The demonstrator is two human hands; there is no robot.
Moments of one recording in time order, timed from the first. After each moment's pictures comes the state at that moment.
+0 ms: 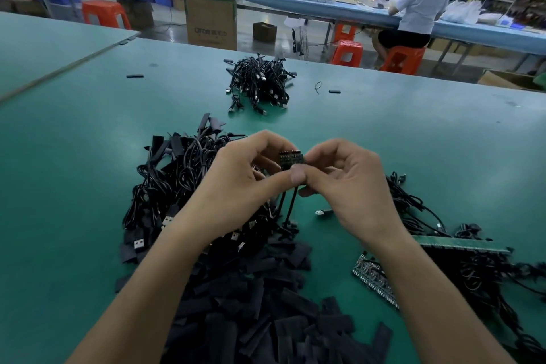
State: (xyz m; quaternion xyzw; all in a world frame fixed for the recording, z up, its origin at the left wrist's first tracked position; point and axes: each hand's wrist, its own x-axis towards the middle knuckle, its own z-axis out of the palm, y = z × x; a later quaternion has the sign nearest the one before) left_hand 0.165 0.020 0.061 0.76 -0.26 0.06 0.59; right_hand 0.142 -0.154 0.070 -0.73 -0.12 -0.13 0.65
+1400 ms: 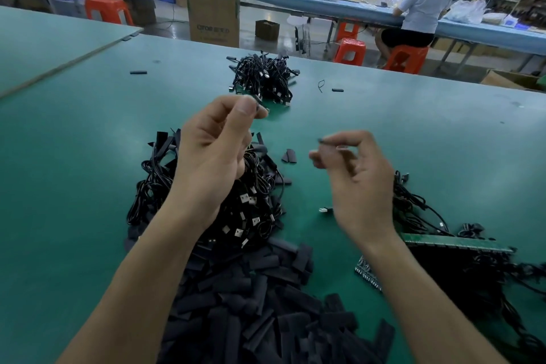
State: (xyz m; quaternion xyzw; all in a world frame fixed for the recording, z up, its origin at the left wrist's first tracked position) left_hand 0.159 0.029 0.080 0.59 -0.18 0.12 0.78; right_hand 0.147 -0.154 0.051 -0.77 -0.11 -0.31 0.55
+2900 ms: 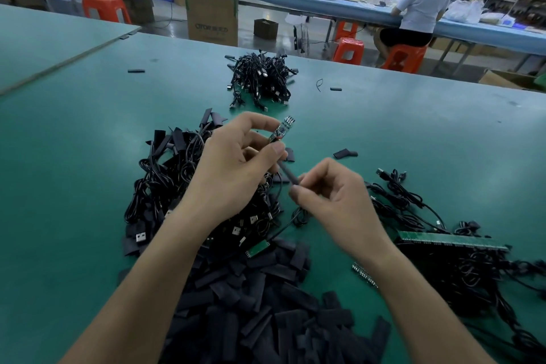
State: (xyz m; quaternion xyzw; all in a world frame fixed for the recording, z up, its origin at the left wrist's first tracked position) left_hand 0.165 0.022 0.066 0.74 -0.20 0.10 0.63; right_hand 0.132 -0.154 0.039 -0.80 -0.09 -0.10 0.58
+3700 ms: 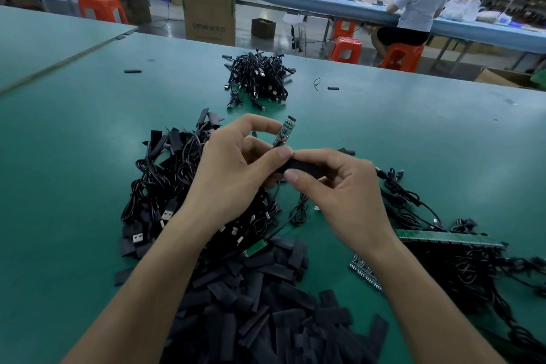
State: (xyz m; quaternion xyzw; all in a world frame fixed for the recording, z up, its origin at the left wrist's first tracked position) left_hand 0.164 0.019 0.061 0.71 -0.19 0.08 0.67; right_hand 0.128 -0.149 0.062 -0.79 -0.13 -0.16 0.58
